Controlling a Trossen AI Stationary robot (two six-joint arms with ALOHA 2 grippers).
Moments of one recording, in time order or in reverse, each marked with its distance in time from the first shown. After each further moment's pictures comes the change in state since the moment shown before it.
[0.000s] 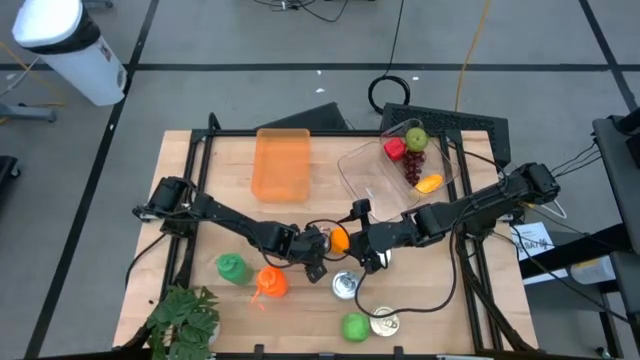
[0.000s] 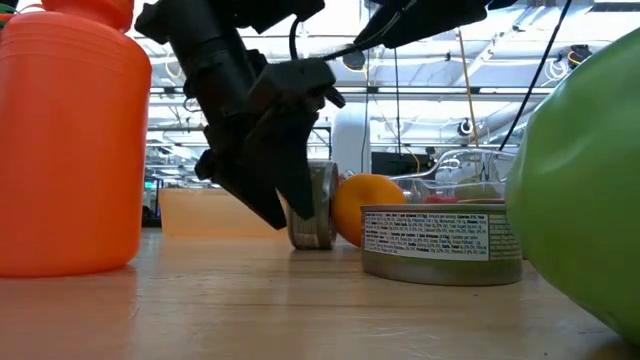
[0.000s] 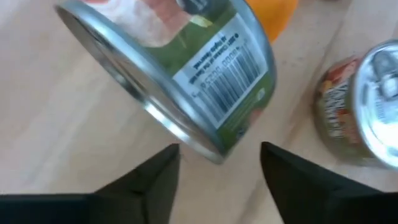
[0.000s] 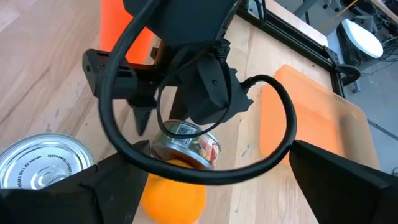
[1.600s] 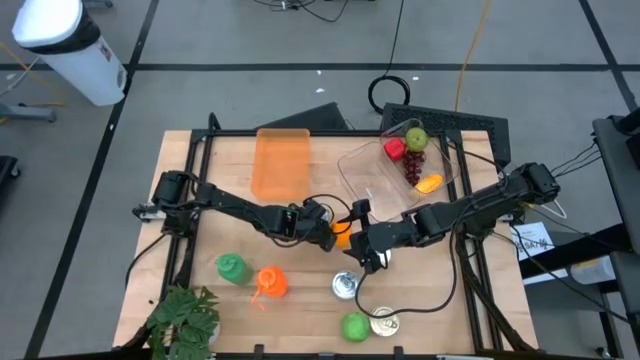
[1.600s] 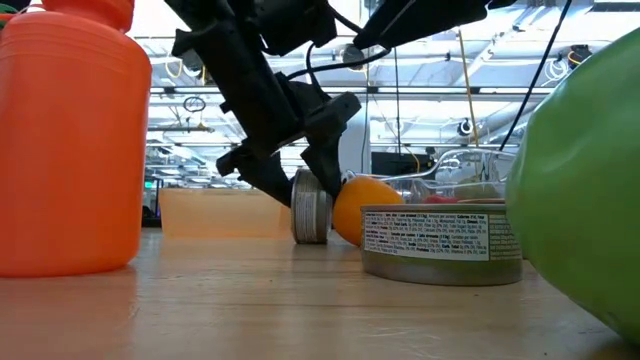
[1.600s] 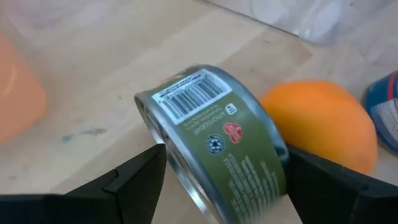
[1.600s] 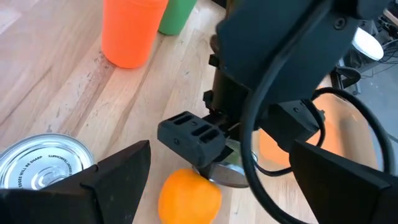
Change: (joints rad) left arm 0.129 0.000 0.000 0.058 -0.243 -0.091; right arm -0.002 0.000 0.000 0.004 -0.003 -0.008
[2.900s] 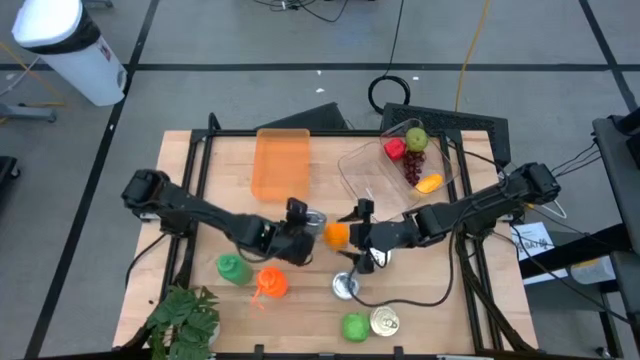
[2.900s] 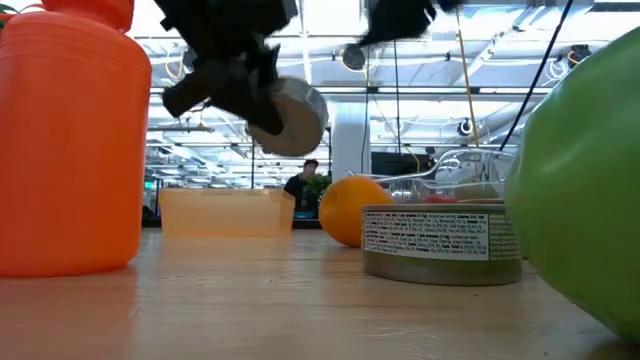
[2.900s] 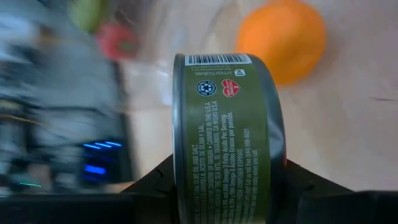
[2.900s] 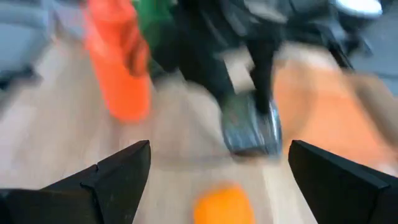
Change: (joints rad) left arm -0.186 -0.212 -0.002 -0.230 -0.307 1.288; right arm -0.004 -0.001 -0.013 0.050 0.054 0.296
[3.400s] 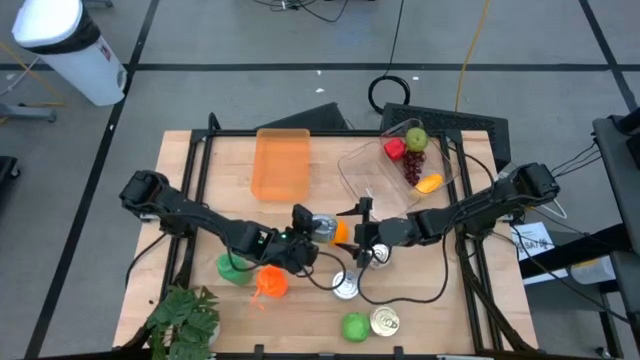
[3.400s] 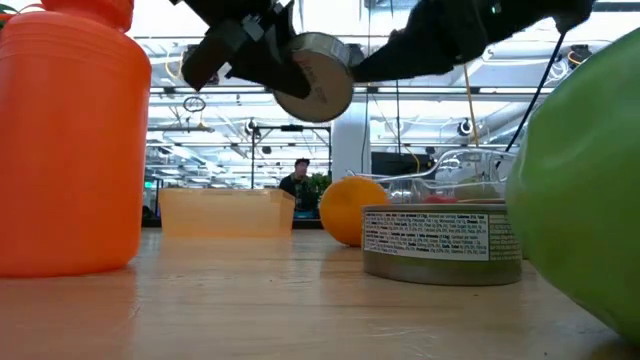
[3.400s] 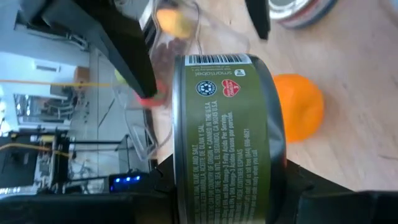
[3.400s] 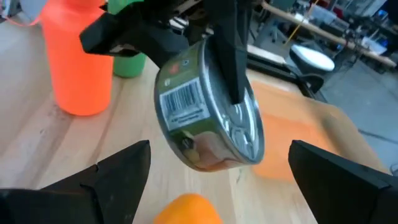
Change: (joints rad) left arm -0.053 -0.006 0.003 0.213 -0.048 0.154; right arm -0.046 0.002 -0.333 0.599 0.022 -0.239
